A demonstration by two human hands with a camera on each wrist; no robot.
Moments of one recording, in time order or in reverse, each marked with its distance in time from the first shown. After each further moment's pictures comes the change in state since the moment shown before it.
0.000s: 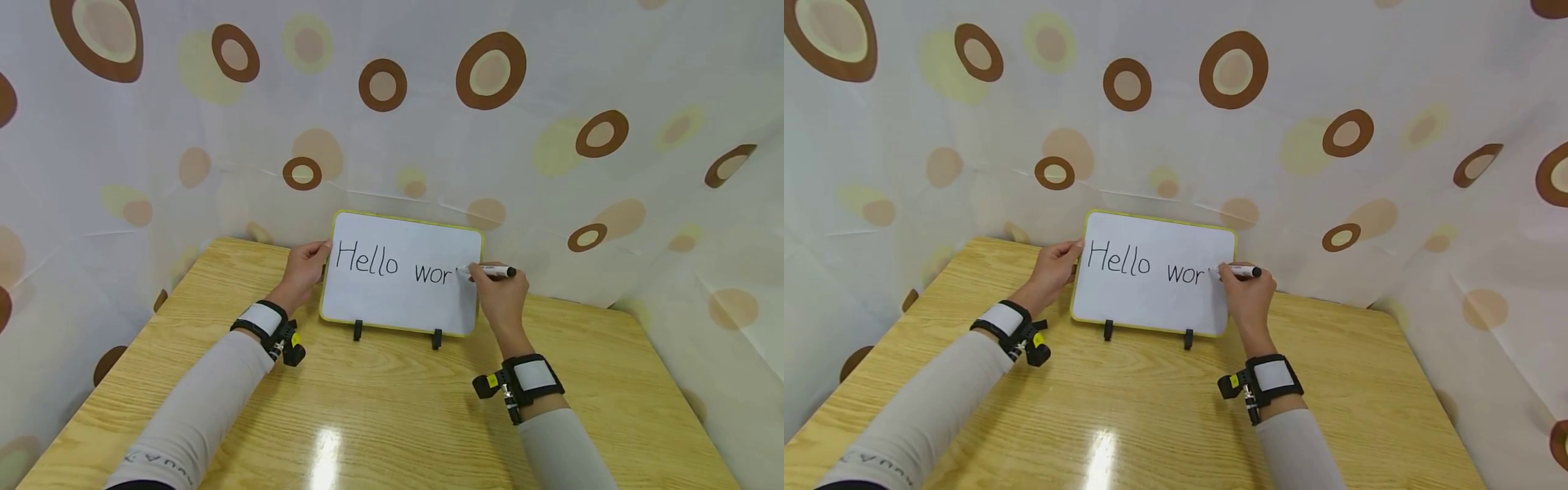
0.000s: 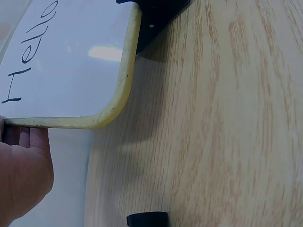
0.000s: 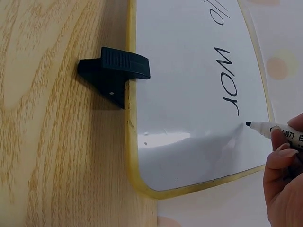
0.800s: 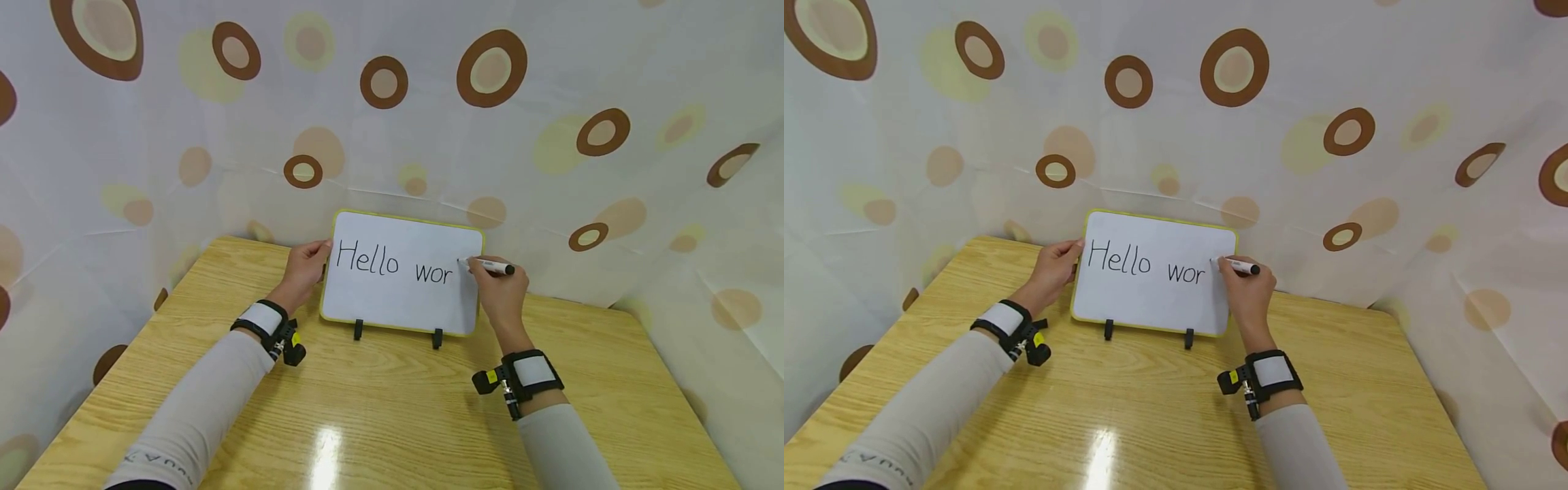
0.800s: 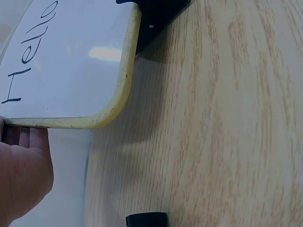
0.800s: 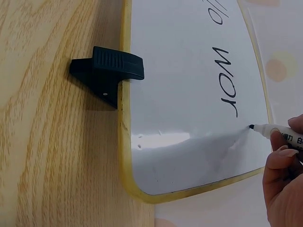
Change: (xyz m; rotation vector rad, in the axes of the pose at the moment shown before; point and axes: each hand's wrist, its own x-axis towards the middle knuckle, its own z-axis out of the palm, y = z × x) left_hand -0.002 0.000 0.001 -0.004 0.000 -0.001; right_hand 0.004 0.000 0.002 0.020 0.015 -0.026
